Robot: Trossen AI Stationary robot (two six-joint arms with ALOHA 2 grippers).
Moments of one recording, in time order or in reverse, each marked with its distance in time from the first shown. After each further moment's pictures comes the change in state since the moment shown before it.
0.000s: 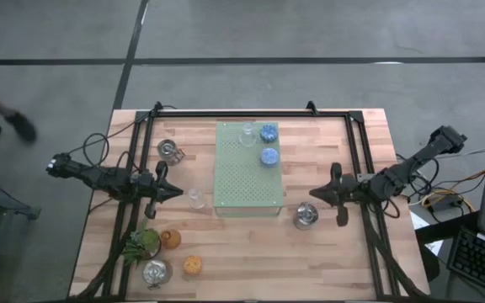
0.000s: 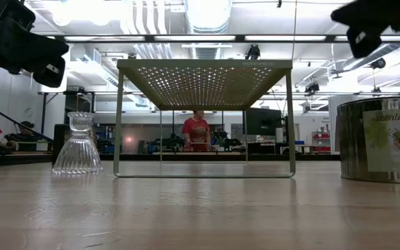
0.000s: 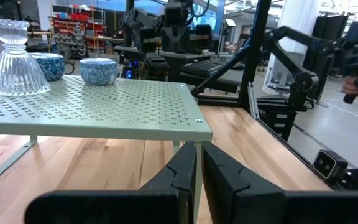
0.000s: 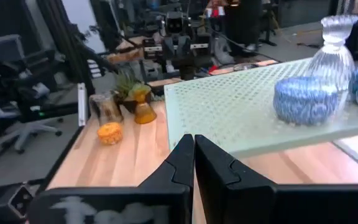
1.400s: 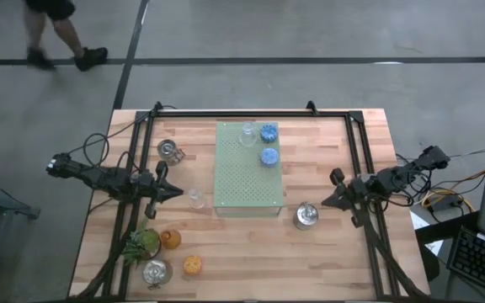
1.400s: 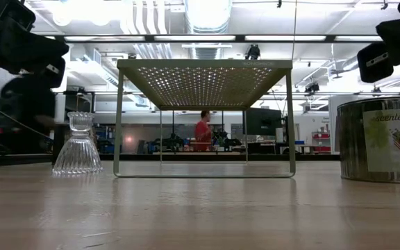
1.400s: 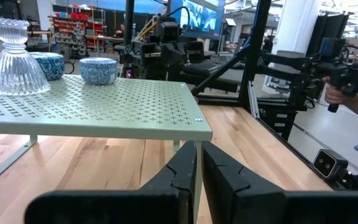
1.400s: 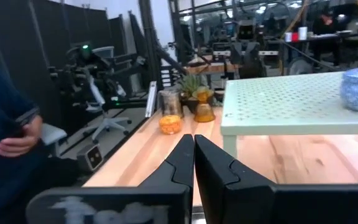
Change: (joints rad) left arm 0.000 0.003 0.000 0.001 0.000 0.000; right arm -0.116 -0.548 -0.277 -0.105 -0.408 -0.118
